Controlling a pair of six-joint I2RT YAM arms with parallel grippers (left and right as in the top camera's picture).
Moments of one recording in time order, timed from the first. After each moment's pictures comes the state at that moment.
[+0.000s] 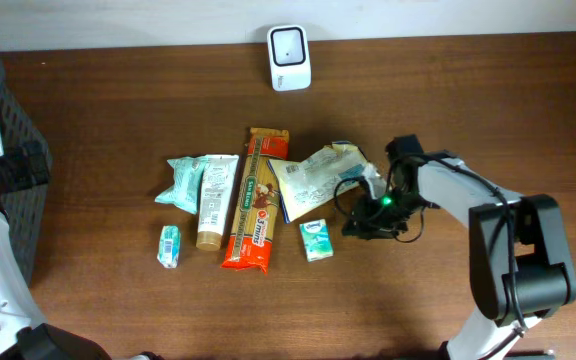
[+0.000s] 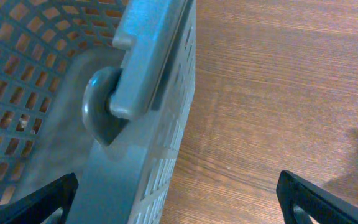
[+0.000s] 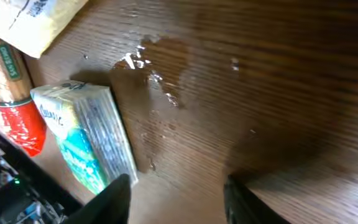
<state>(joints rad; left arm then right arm) 0.60 1.54 1.40 -0.69 0.07 0.37 0.14 1.89 1.06 -0.83 -0.60 0.07</state>
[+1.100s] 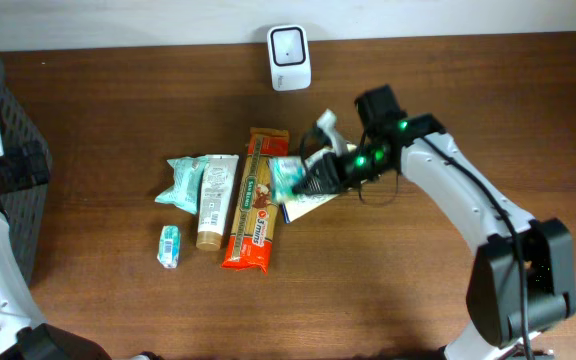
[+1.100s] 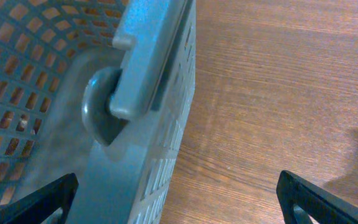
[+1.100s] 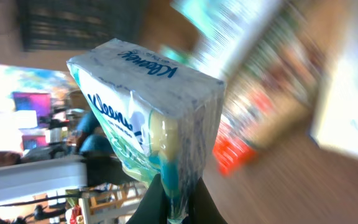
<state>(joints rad) 0.60 1.54 1.40 -0.69 0.07 0.37 0.31 1.81 1.41 -0.88 -1.04 0.05</state>
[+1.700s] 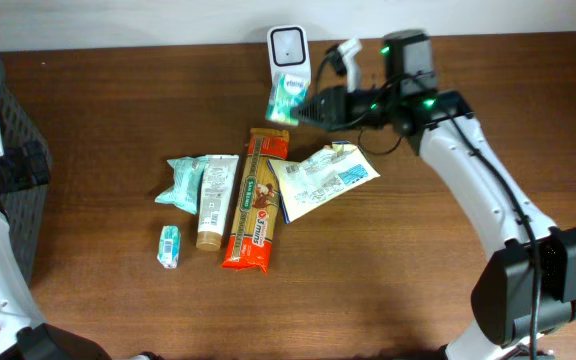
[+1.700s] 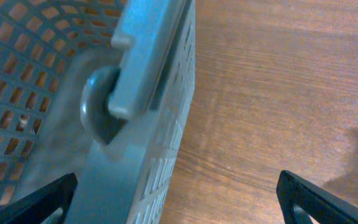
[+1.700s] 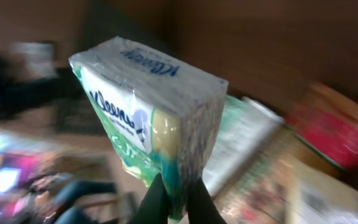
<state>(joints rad) 0.60 1.54 1.40 -0.69 0.07 0.38 0.25 1.80 1.54 -0.51 -0.93 0.36</state>
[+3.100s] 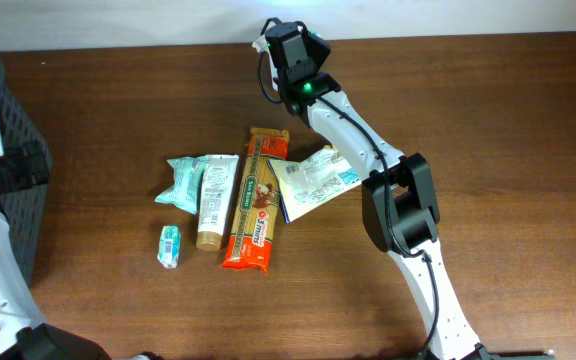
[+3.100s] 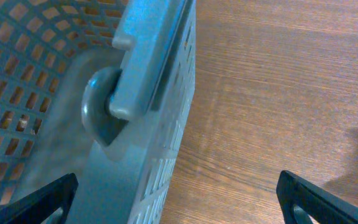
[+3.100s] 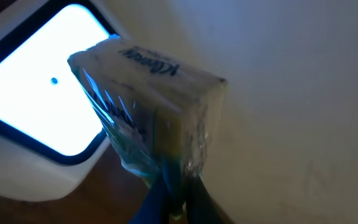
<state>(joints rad) 0.60 1.54 1.40 -0.69 0.07 0.37 0.46 2.58 2.31 -0.29 0.64 -0.79</state>
